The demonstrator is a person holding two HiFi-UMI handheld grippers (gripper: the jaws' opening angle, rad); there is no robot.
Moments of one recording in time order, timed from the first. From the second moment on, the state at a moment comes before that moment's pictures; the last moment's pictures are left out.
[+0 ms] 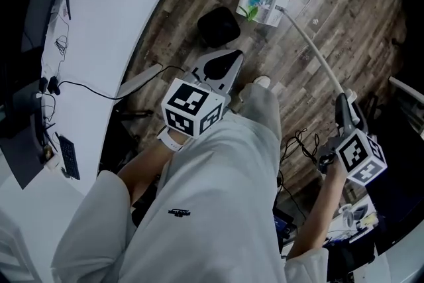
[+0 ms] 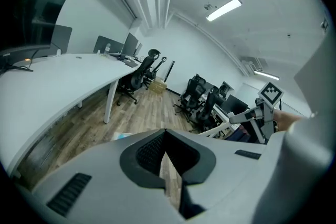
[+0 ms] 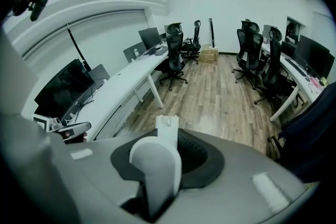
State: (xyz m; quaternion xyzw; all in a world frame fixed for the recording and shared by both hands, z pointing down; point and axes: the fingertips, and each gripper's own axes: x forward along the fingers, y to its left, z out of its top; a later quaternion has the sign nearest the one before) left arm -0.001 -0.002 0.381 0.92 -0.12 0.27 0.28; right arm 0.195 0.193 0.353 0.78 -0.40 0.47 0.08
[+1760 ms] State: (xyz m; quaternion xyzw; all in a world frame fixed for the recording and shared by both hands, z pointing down) left arm -0.119 0.055 0.353 0.88 -0.32 0.18 0.31; right arm 0.081 0.092 0.327 0.63 -0.66 0.22 0.35
